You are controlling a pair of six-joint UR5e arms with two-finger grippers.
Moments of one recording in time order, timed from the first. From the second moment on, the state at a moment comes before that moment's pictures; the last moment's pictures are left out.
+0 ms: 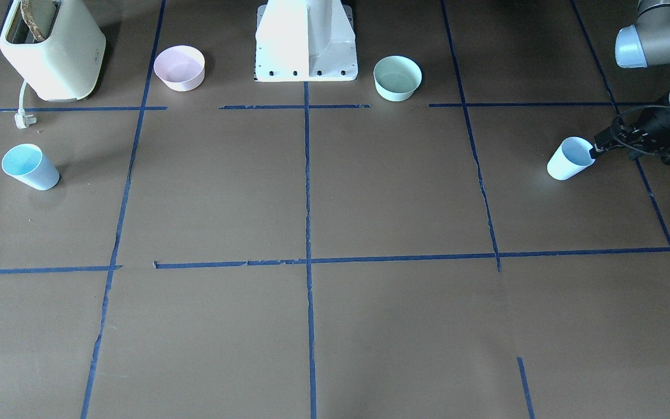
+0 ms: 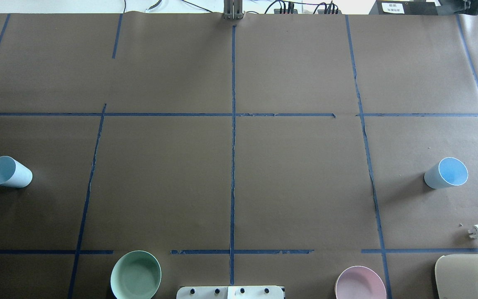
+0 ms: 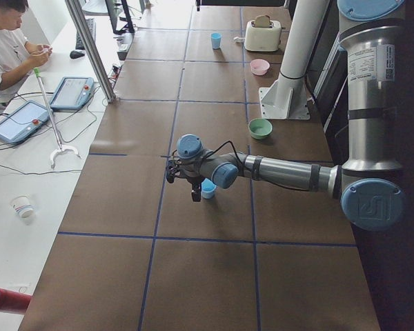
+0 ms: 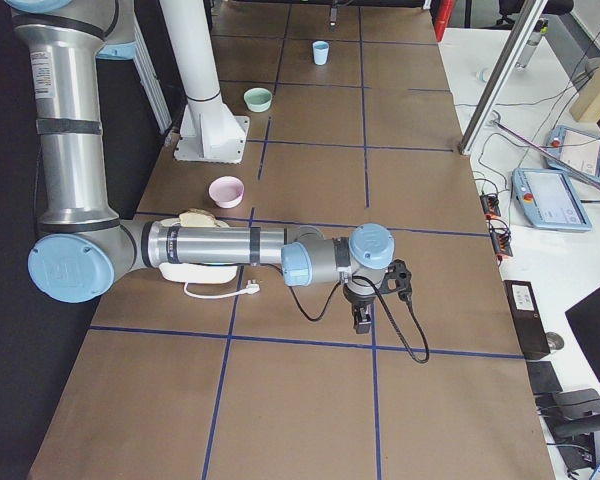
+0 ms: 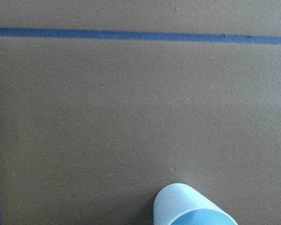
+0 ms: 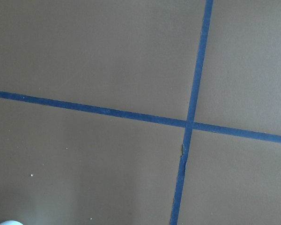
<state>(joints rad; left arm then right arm) -1.12 -1.46 -1.74 -1.95 -2.37 -0.61 1.48 -1.54 1.56 -1.44 2.38 0.02</state>
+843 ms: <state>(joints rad) -1.02 -1.45 -1.69 -1.95 -2.37 -0.61 1.47 -1.54 1.55 -1.44 2.39 0.02</state>
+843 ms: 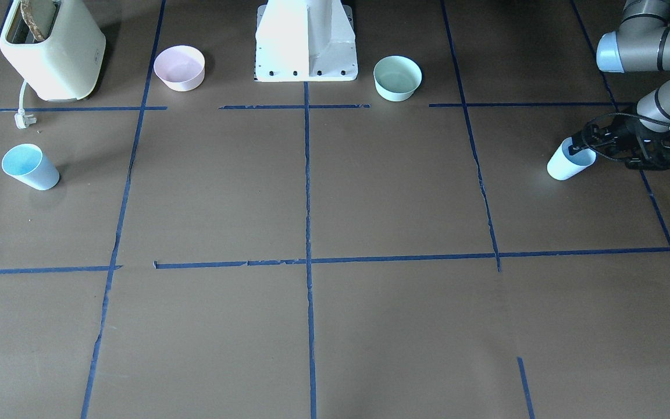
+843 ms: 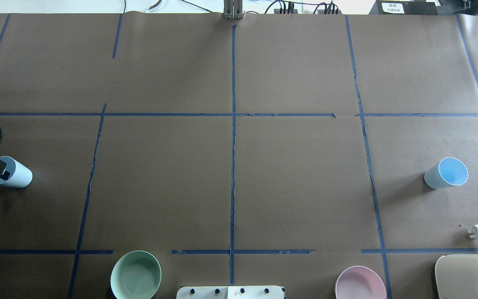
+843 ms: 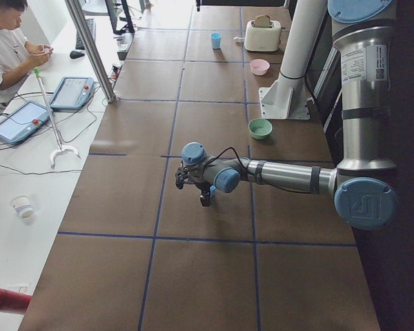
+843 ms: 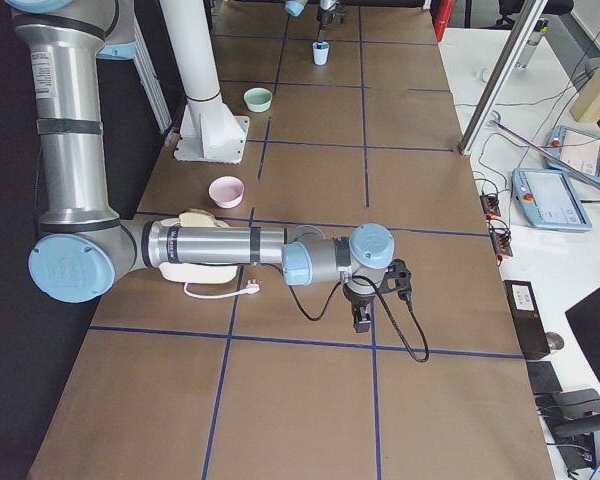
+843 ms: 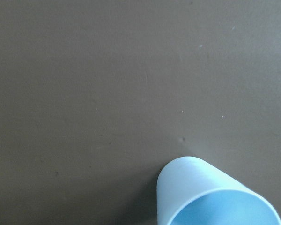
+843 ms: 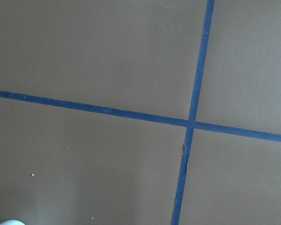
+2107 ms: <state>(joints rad) -0.79 -2.05 -1.66 -1.81 -2.29 -1.08 1.47 -1.54 1.55 -1.44 2.39 0.02</state>
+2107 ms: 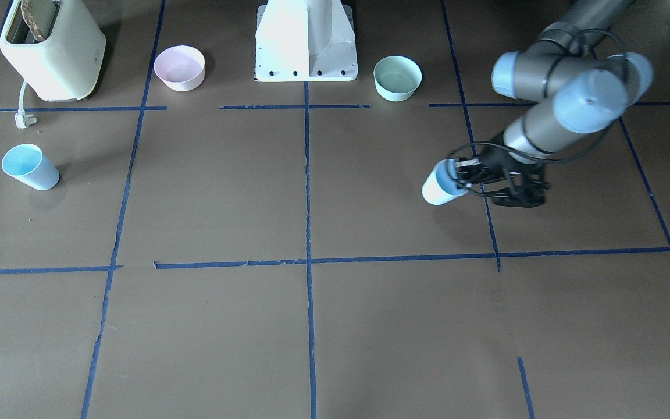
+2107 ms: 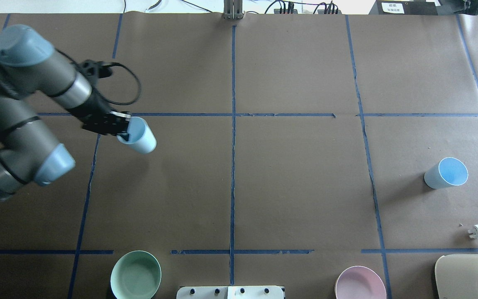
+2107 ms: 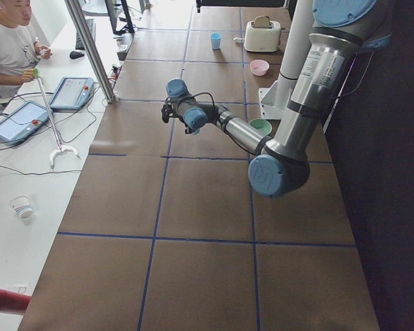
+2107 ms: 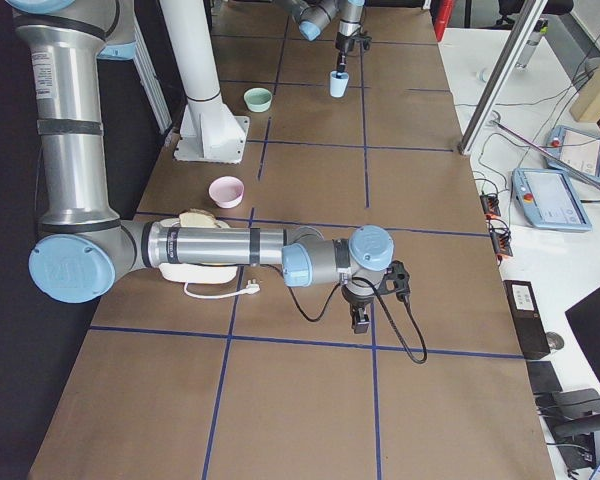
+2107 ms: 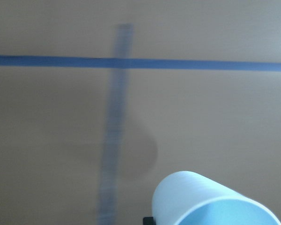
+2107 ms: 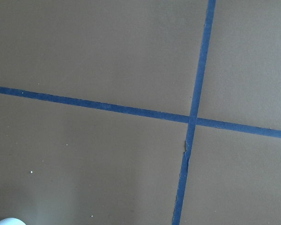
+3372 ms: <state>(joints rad) -0.50 -2.37 -1.49 -1.70 -1.96 -1.21 1.46 -1.54 1.57 -1.44 2.43 0.03</state>
